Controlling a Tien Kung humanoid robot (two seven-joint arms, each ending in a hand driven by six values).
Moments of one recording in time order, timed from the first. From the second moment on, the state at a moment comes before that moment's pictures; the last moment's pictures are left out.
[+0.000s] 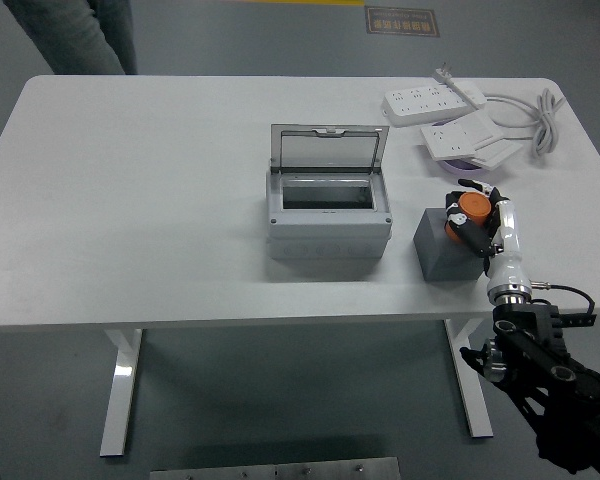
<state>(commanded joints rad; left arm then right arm) -0.21 0.20 -1.53 -0.31 1.28 0.09 0.44 0.28 -0.21 0.97 0.97 -0.82 -0.51 0.54</state>
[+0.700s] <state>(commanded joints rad) -0.20 0.19 -1.53 -0.31 1.29 0.09 0.44 0.29 -0.21 0.94 0.99 -0.79 -0.53 0.53</state>
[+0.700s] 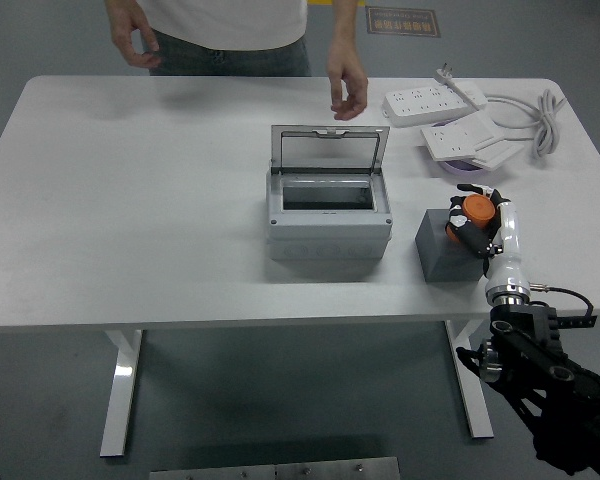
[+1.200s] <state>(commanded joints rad) -0.21 0.19 -1.53 -0.31 1.30 0.09 0.44 0.32 -0.22 0.91 1.03 -0.84 -0.55 0.51</state>
